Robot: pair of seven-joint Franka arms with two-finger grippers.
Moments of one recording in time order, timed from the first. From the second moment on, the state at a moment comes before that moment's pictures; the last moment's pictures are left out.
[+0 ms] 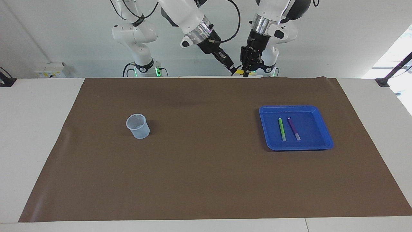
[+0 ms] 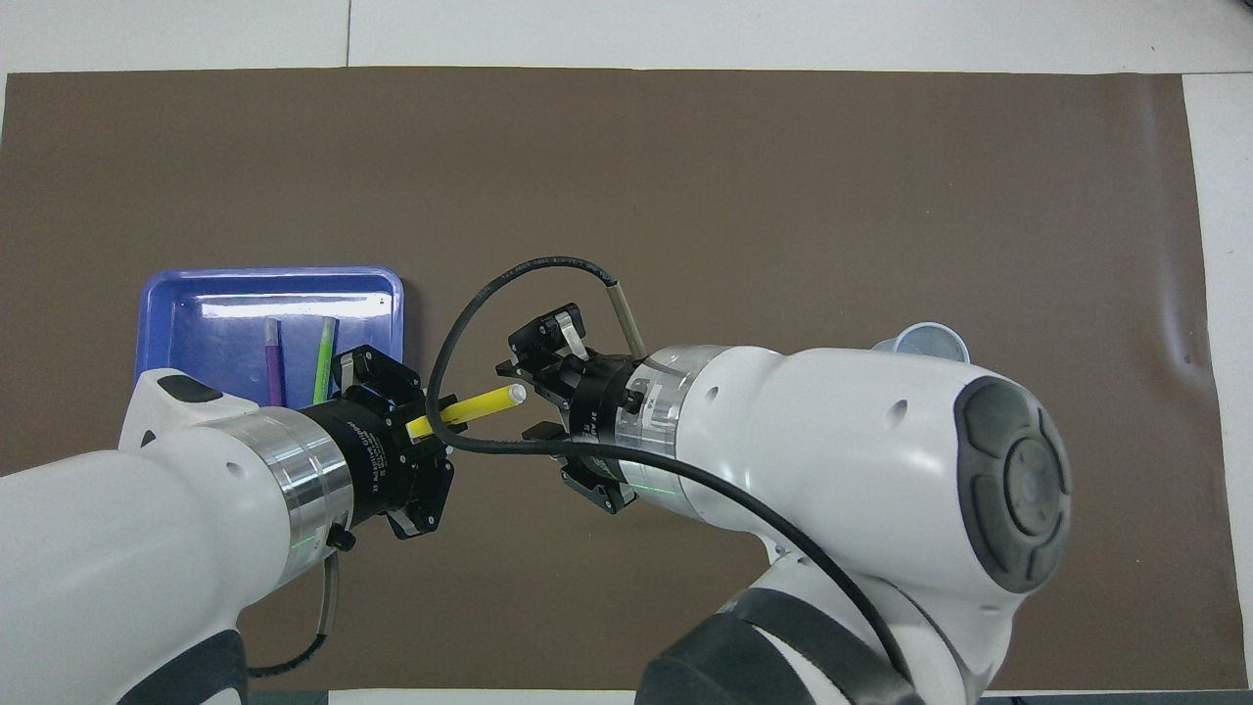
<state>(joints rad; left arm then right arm) 0.13 -0.44 -0.58 -2.06 -0.41 1.99 -2.14 0.07 -0.05 0.58 -1.82 0.51 2.23 1.54</state>
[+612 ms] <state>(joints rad) 0.21 -0.41 -0.47 -2.09 -0.41 1.96 -1.58 0.05 -0.06 0.32 -1.91 0.26 2.06 0.85</state>
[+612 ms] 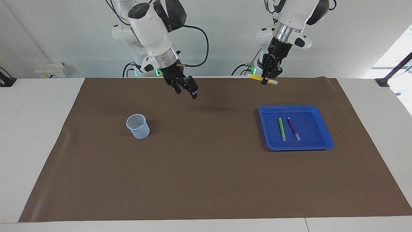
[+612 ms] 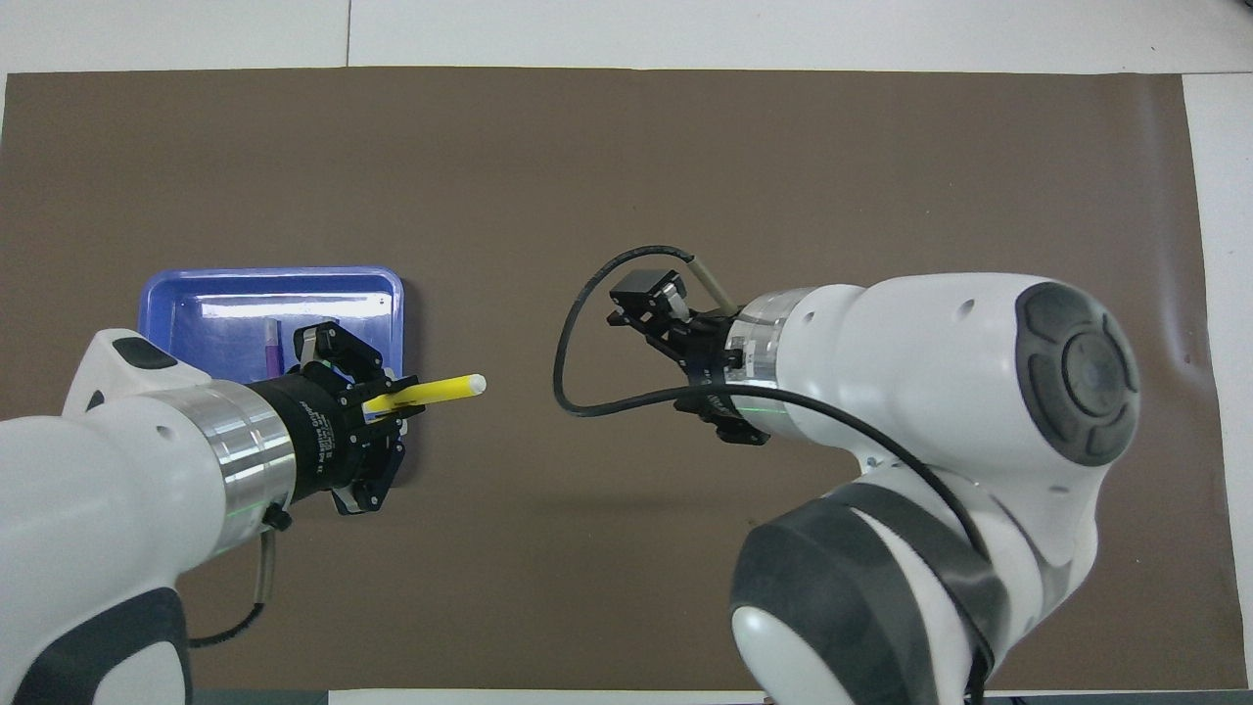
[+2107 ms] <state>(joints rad) 0.50 0.10 -0.40 -2.27 0.02 2.31 0.05 0.05 -0.05 -0.05 -1.64 -0.02 1.58 0.10</state>
